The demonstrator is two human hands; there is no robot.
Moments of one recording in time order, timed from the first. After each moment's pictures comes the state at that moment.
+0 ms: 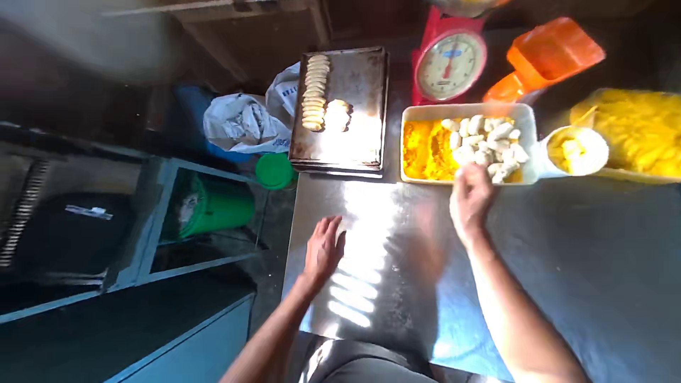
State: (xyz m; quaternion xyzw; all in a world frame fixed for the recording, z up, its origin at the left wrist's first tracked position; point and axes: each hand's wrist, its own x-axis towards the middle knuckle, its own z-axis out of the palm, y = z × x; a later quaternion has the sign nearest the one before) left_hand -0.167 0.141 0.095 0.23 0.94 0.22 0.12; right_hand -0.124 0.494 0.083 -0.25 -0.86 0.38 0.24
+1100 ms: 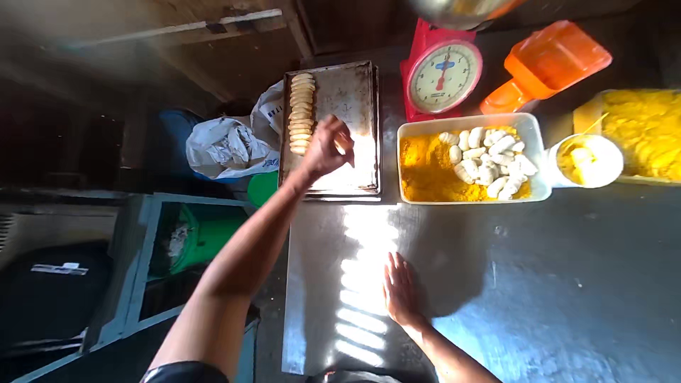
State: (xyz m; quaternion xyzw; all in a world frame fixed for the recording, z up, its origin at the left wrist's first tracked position) left_hand -0.460 0.271 0.125 0.44 0.83 0.34 0.10; right_hand -0.017 0.297 -0.099 -0.13 -0.98 0.17 0.02
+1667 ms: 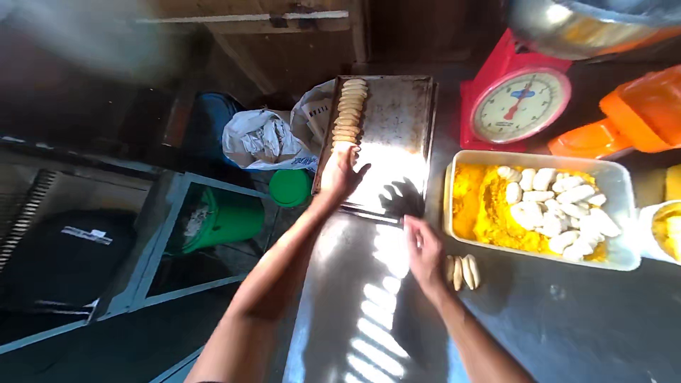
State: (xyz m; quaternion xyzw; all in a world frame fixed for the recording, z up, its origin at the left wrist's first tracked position) left_hand -0.462 0.199 0.102 0.19 0.94 0.28 0.10; right_hand -0.245 0.346 0.035 -0.16 -0.83 0.50 0.18
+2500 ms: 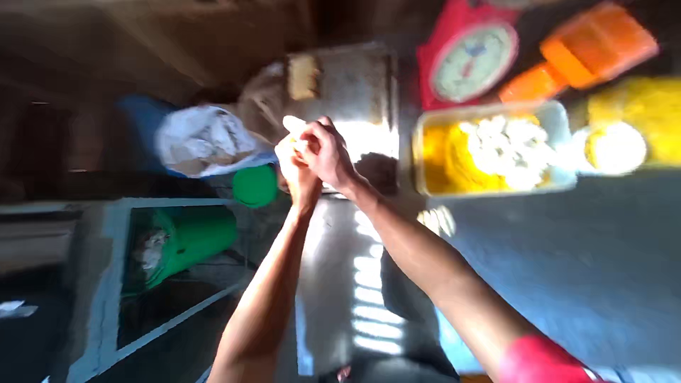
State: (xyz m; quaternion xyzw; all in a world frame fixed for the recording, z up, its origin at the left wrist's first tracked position) left_hand -0.404 0.166 0.078 0.07 0.86 0.51 0.06; right_hand -0.434 0.287 0.088 -0.05 -0.80 0.56 0.22
